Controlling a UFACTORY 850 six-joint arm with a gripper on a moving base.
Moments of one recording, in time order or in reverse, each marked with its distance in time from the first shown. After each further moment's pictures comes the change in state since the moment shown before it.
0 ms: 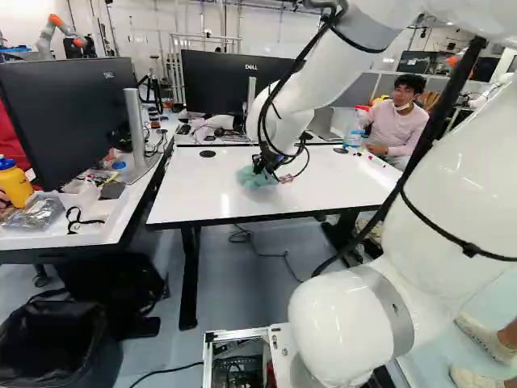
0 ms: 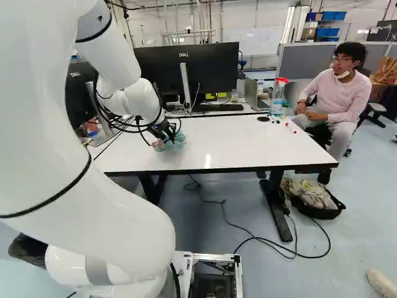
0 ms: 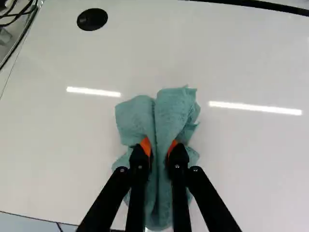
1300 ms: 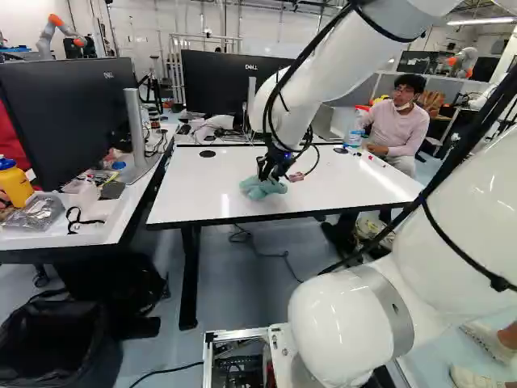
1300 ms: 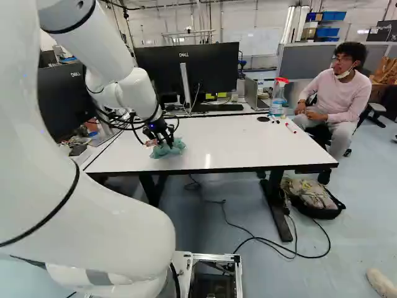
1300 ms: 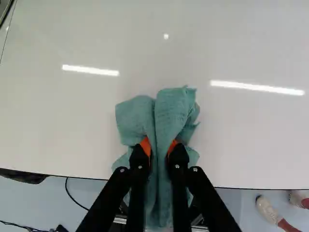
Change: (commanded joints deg) arm -0.4 5.5 1.1 0.1 -11.4 0.0
